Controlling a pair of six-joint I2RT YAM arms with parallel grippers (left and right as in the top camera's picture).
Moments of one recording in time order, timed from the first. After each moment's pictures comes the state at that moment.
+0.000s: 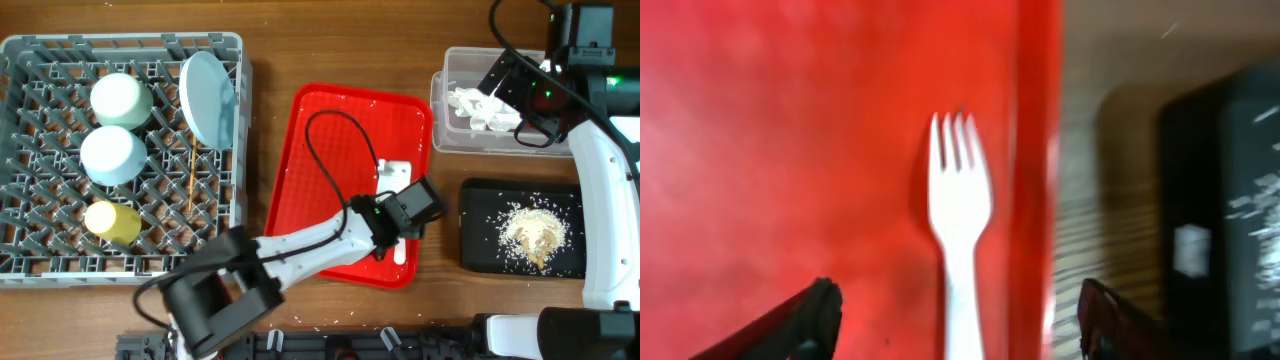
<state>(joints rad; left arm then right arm) -1.07 1.89 1.21 -0.40 -0.17 -0.91 -0.03 1.55 1.65 -1.17 0.09 0.54</state>
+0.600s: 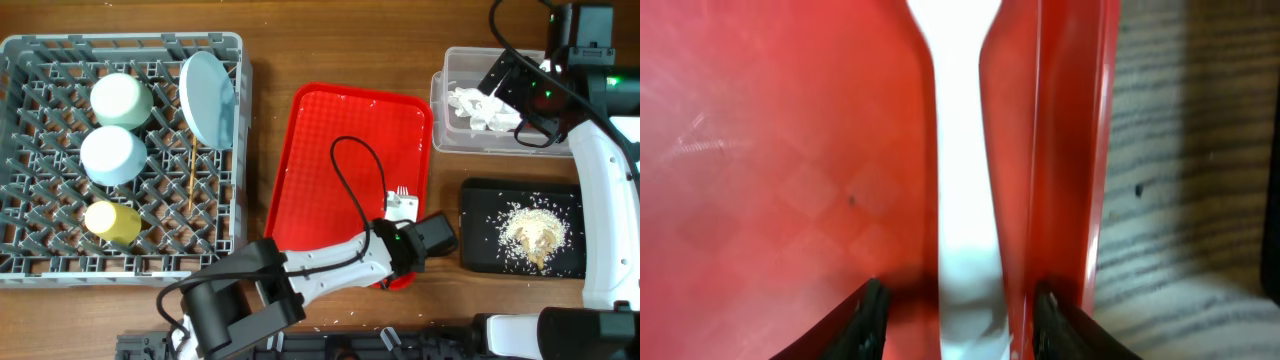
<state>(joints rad) -1.19 1.96 1.22 -0.51 -0.16 -1.00 -0.03 1.55 1.65 -1.17 0.09 0.54</state>
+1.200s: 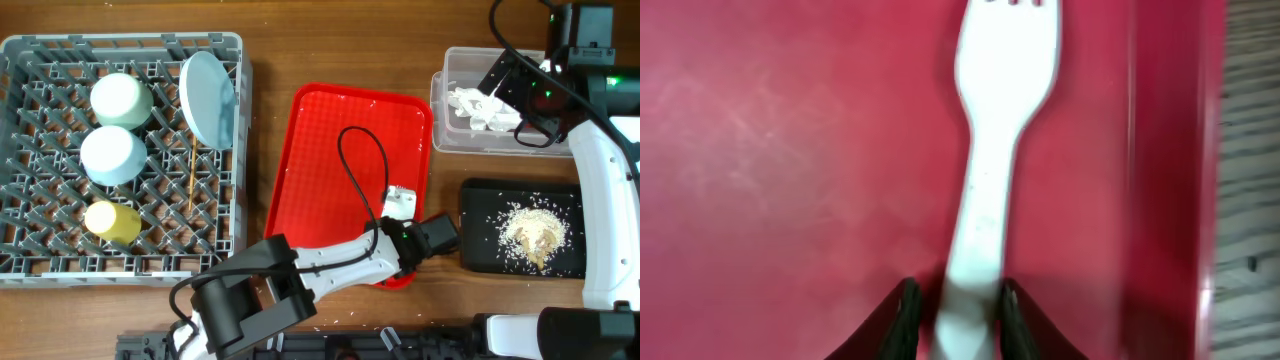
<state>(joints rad) -1.19 2.01 1.27 -0.61 -0.34 -0.94 -0.03 1.55 1.65 -1.17 0.09 0.54</state>
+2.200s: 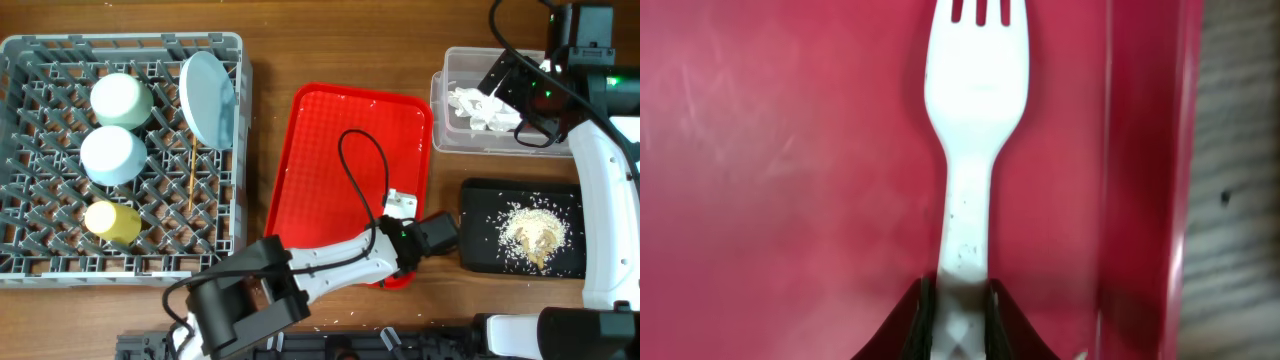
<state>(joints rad) -1.19 1.98 1.27 -0.63 -0.22 -0.93 -0.03 1.55 1.65 -1.17 0.09 0.54</state>
